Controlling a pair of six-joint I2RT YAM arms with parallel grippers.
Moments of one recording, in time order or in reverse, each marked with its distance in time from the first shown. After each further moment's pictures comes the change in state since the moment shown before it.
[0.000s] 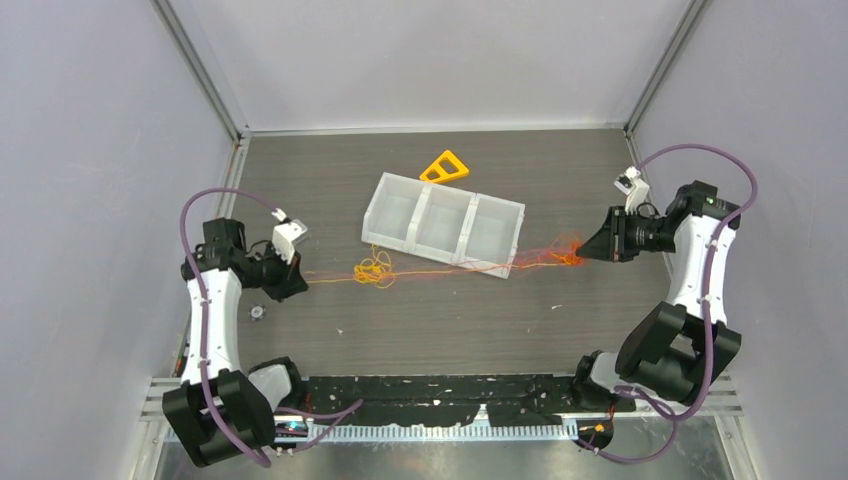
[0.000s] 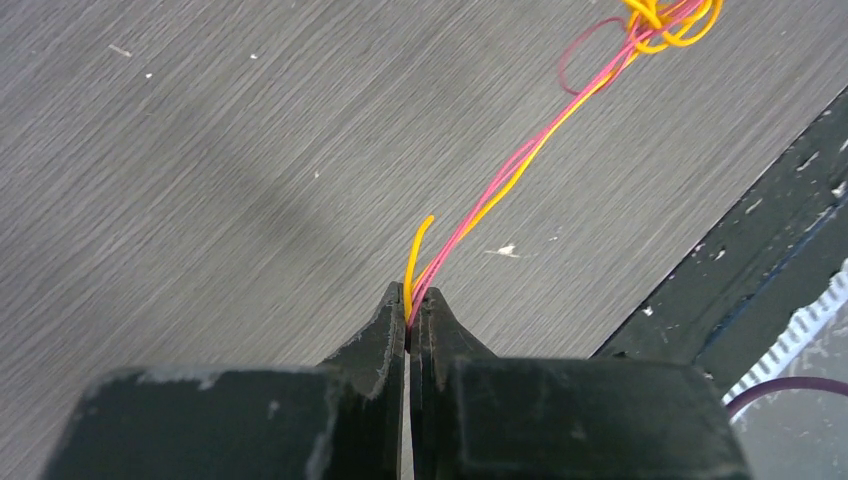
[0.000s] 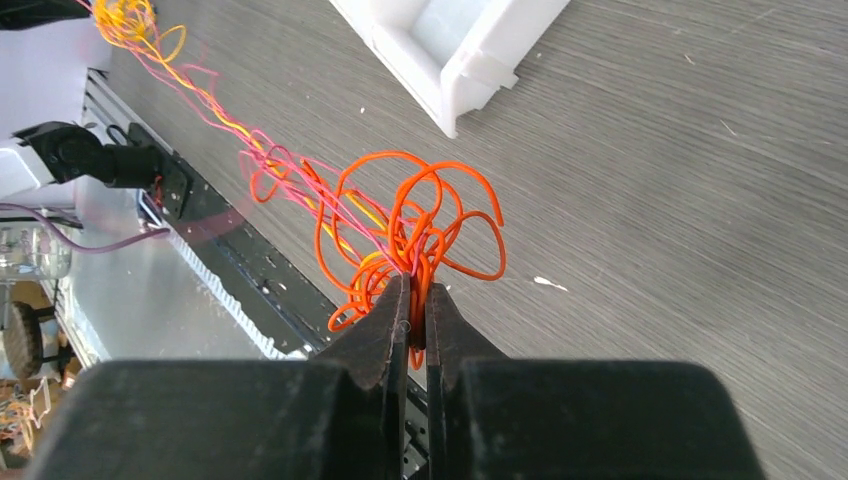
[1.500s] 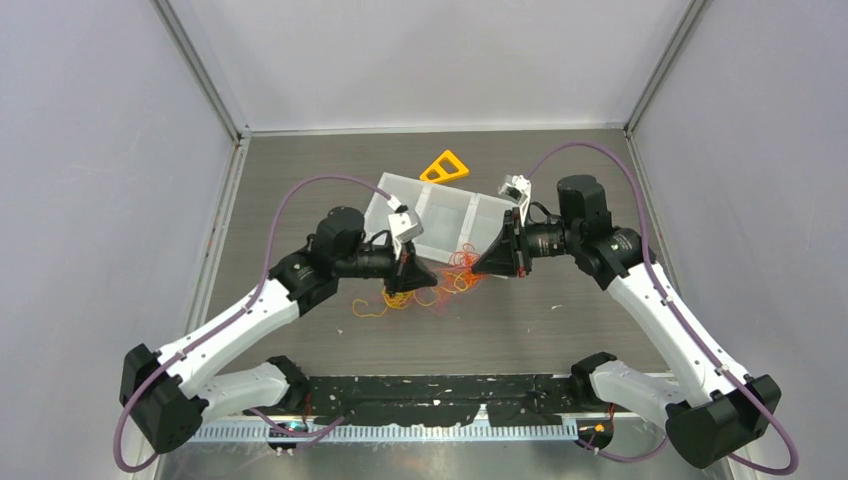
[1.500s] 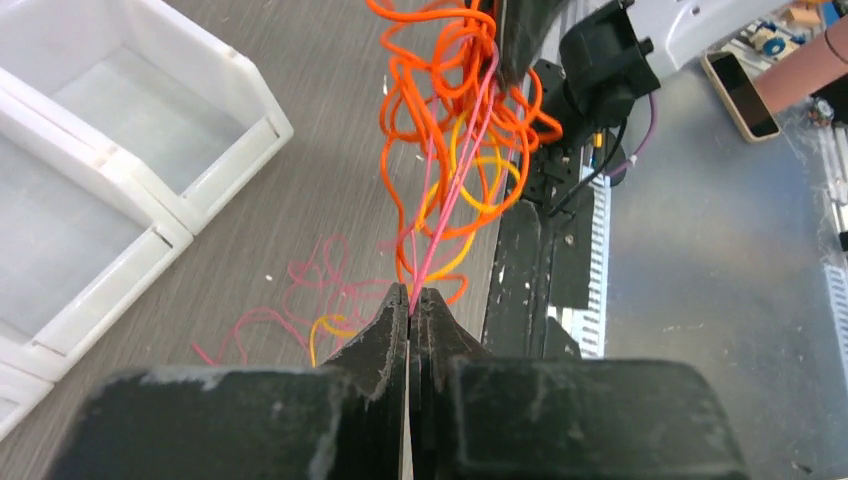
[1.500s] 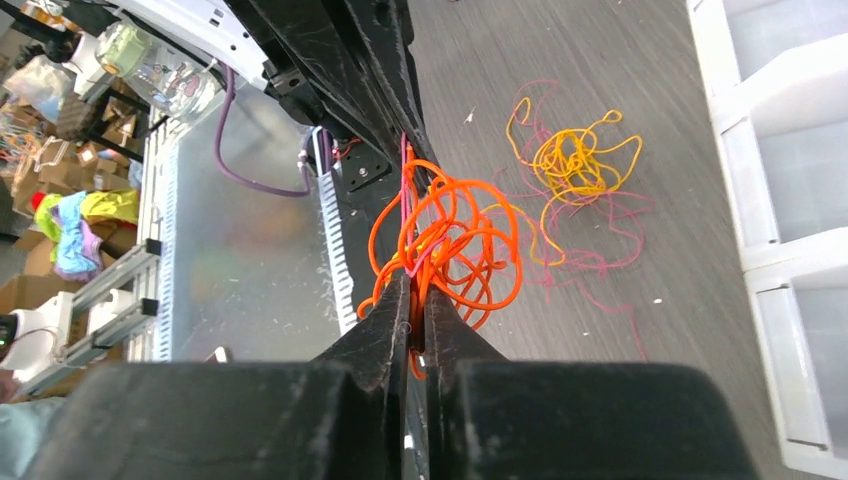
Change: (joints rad) left arm -1.050 0.052 0.023 0.903 -0.092 -0.963; right arm 0.896 -0.304 -0.183 0.777 -0.043 0.738
